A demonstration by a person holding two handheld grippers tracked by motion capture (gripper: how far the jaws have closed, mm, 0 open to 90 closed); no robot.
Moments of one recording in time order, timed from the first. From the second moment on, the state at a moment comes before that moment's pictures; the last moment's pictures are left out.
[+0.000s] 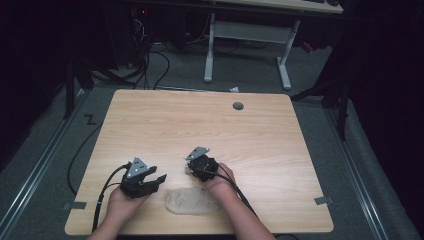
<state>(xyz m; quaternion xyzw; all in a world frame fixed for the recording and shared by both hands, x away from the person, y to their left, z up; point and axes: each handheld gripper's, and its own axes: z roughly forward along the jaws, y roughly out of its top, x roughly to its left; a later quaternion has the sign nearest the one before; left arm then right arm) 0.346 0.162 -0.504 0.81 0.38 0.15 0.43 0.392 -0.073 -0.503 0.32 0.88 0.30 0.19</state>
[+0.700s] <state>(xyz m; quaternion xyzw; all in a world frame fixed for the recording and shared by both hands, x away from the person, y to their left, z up) 0.343 0.174 -0.503 0.81 0.38 0.16 0.43 0.389 -0.114 -0.482 0.37 0.83 0.37 0.19</state>
